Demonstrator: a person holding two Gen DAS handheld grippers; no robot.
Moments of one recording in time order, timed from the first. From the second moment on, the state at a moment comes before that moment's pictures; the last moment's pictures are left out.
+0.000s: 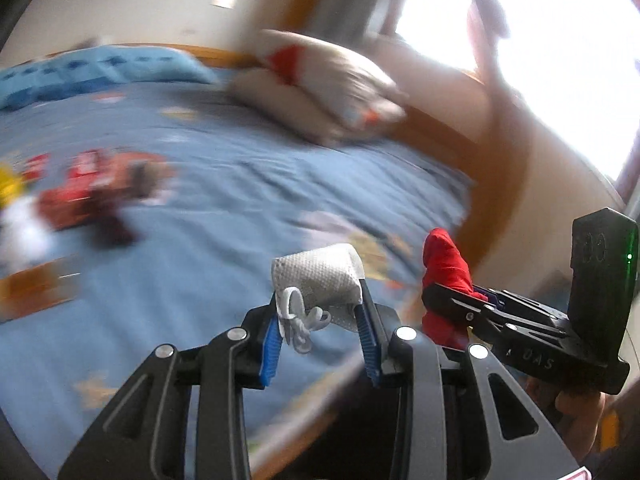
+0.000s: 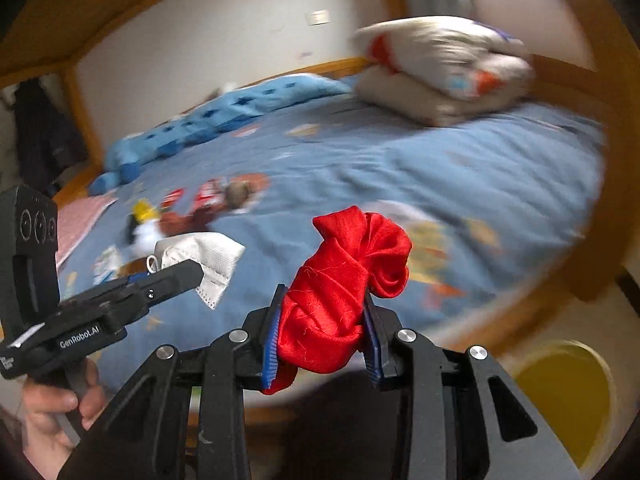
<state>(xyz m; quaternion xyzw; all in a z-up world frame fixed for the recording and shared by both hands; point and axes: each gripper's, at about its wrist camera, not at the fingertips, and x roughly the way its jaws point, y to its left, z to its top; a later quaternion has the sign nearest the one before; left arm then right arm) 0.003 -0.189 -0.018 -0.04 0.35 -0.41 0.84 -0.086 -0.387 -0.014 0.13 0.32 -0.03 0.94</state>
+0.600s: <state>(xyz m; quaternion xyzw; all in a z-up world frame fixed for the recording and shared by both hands) -0.081 -0.432 -0.071 0.06 0.45 -0.58 0.67 -0.231 -0.548 -0.074 0.16 0.41 -0.27 0.85</state>
